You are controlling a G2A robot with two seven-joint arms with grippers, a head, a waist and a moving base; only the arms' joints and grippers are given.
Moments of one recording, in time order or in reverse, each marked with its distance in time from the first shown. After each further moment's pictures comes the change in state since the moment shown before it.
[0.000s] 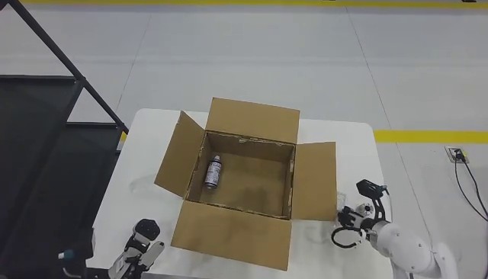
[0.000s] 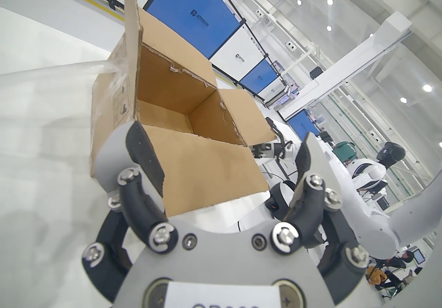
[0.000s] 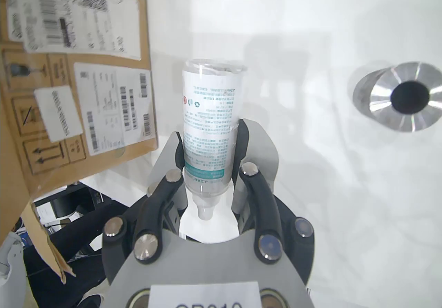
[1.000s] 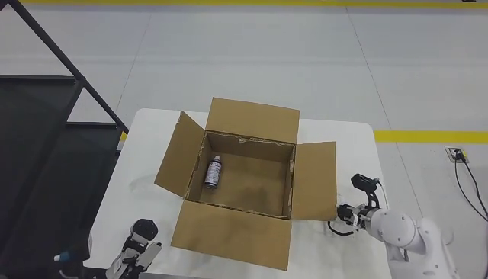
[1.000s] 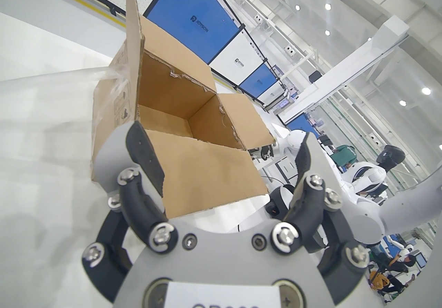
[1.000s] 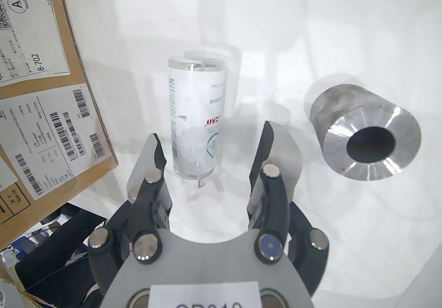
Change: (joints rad) left arm 0.013 0.005 0.000 -0.007 0.005 -0.006 0.033; right arm 0.110 0.042 -0.081 0.124 -0.093 0.077 0.069
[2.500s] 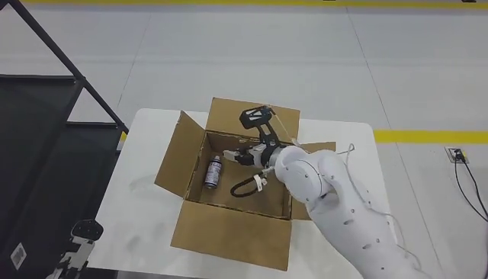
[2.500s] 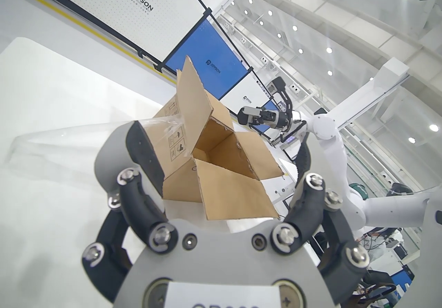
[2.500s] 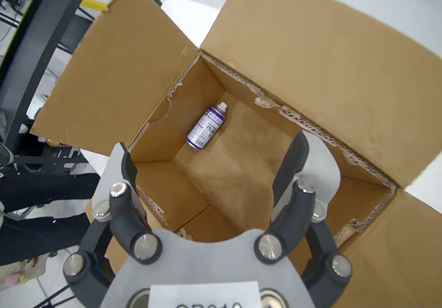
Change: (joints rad) left arm 0.021 0.028 -0.220 0.130 -0.275 -0.120 -0.038; right arm 0.575 -0.113 -0.658 -0.005 0.029 0.043 -0.146
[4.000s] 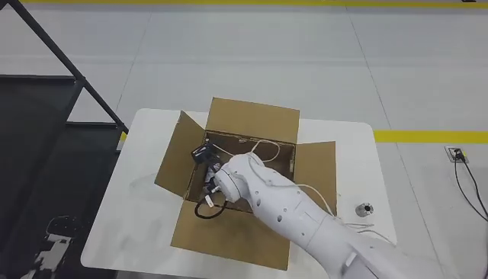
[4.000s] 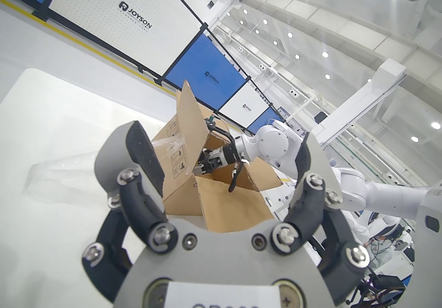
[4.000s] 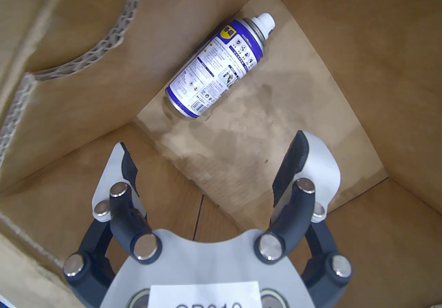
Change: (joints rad) left arm 0.008 0.007 -0.094 -0.016 -0.095 -0.024 -0.048; right arm 0.362 -0.326 -0.537 0.804 0.092 -0.021 0.005
